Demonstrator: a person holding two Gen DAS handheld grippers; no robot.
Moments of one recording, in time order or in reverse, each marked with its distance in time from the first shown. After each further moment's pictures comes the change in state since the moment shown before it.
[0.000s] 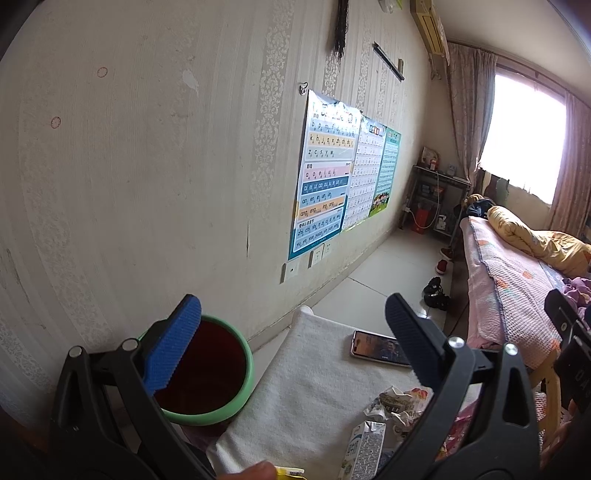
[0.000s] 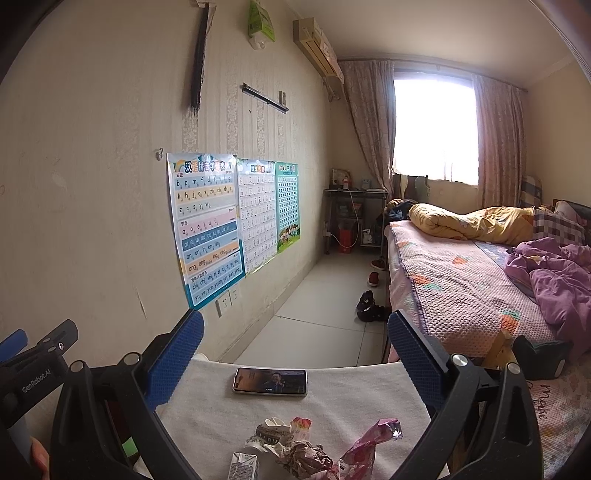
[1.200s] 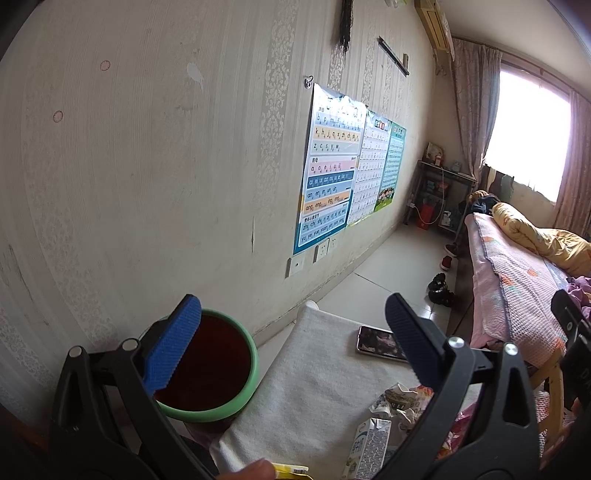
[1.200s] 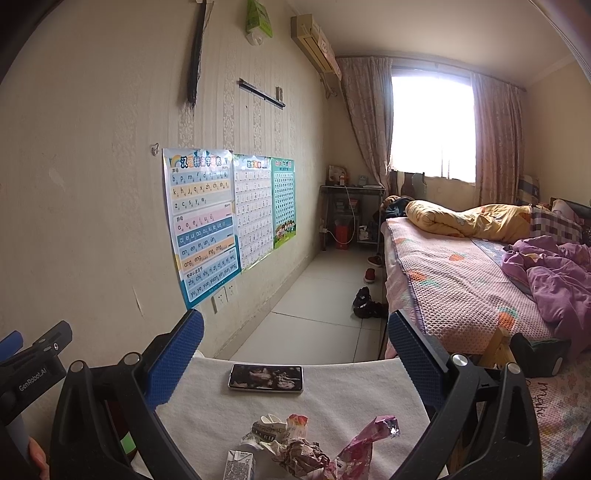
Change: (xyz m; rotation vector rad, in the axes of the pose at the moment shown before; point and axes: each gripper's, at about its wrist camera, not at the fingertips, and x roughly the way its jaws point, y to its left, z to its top) left arm 0.009 0.003 -0.004 -0.004 0.021 0.015; right arm 0.002 -0.003 -0.003 0.000 0.012 -0.015
